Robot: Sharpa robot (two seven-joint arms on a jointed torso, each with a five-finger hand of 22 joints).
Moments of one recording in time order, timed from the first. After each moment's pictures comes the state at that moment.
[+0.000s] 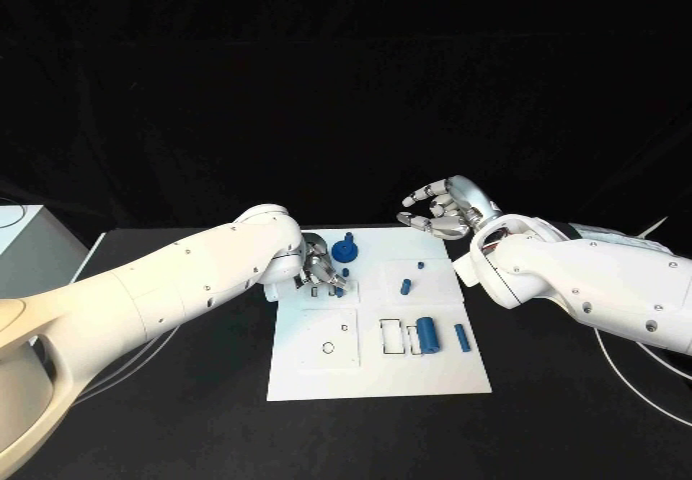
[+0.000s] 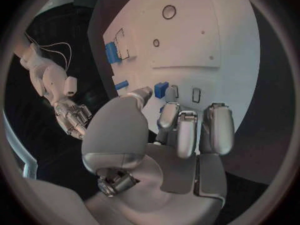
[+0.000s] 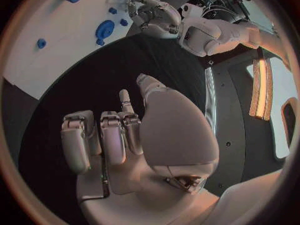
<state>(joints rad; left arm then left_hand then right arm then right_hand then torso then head) 1.25 -0.39 0.04 1.06 -1.00 0.28 -0.58 1.19 -0.16 0.35 0.29 0.23 0.81 0.11 0.69 0.52 1.30 0.03 1.35 1.15 1.47 -0.02 1.57 1.31 0.08 1.40 0.08 1.46 1.25 1.31 -0.79 -0.12 1.47 -0.82 -0.65 0.02 1.39 -0.19 0.24 0.28 0.29 0.93 0.17 0.19 0.30 1.47 0.08 1.57 1.31 1.47 0.01 1.56 1.31 0.01 1.47 0.11 1.57 1.31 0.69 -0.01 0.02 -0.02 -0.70</state>
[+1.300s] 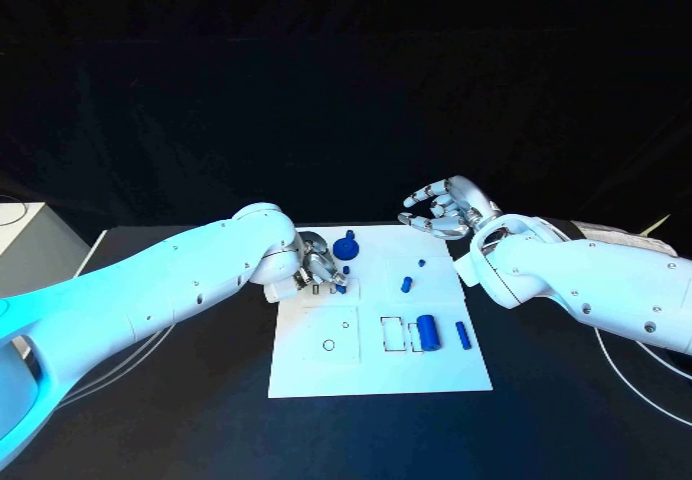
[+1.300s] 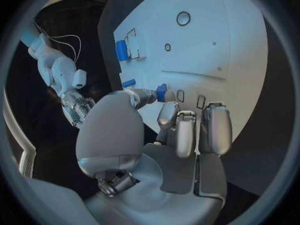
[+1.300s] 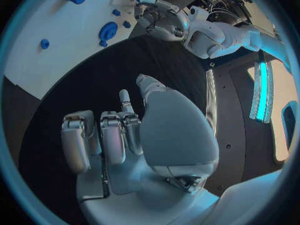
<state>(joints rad) 1.25 -0.43 0.04 1.11 -0.90 0.24 -0.58 1.21 -0.24 0.74 0.31 0.37 0.77 0.09 0.83 0.82 1.29 0.00 1.32 1.12 1.46 -0.05 1.57 1.31 0.08 1.40 0.05 1.46 1.26 1.30 -0.79 -0.12 1.46 -0.85 -0.65 0.00 1.39 -0.19 0.25 0.28 0.30 0.93 0.17 0.19 0.30 1.47 0.08 1.57 1.31 1.47 0.01 1.56 1.31 0.01 1.47 0.11 1.57 1.31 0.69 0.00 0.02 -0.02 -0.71</state>
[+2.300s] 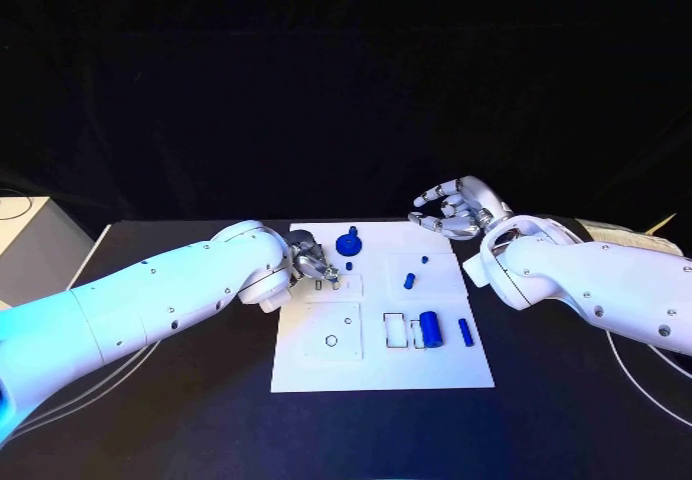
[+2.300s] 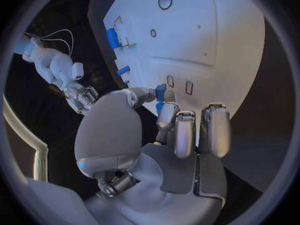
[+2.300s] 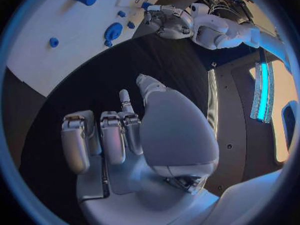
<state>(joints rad) 1.19 -0.55 0.04 1.26 -1.00 -0.04 -0.52 1.18 -0.27 0.71 0.28 0.48 0.81 0.08 0.81 0.85 1.33 -0.01 1.32 1.14 1.47 -0.06 1.57 1.31 0.07 1.42 0.03 1.47 1.29 1.29 -0.81 -0.12 1.47 -0.85 -0.66 0.00 1.39 -0.19 0.25 0.28 0.30 0.93 0.17 0.19 0.30 1.47 0.08 1.57 1.31 1.47 0.01 1.56 1.31 0.01 1.47 0.11 1.57 1.31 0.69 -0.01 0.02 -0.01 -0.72</state>
